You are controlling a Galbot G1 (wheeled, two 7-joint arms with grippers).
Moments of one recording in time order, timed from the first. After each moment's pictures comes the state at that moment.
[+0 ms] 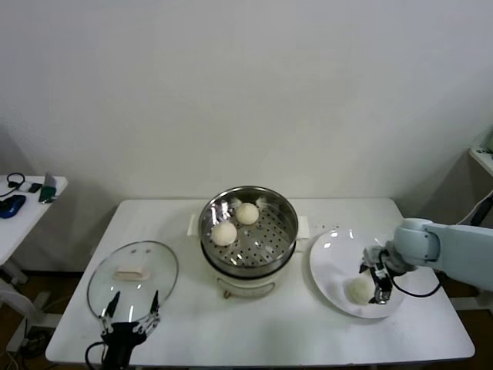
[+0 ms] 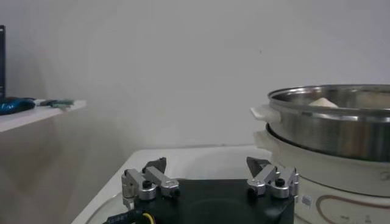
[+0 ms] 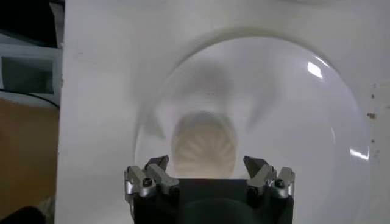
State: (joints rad) left arm 1.84 -1.52 -0.67 -2.11 -0.08 -0.07 0.01; right arm 0.48 0.56 -1.66 1.52 0.36 -0.35 -0.72
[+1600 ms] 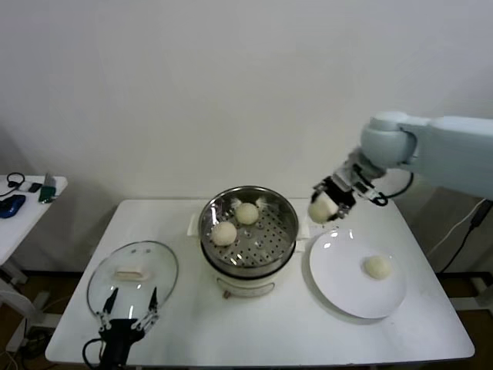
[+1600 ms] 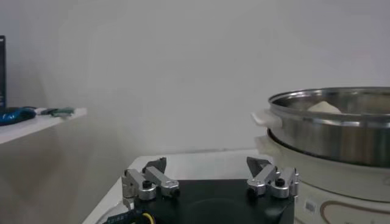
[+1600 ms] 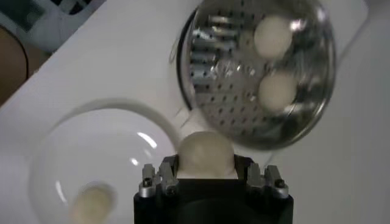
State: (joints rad) left arm 1.83 -1.51 -0.68 -2.12 -0.07 -0.06 0.01; right arm 1.04 0.88 -1.67 1.64 0.30 0.09 -0.95
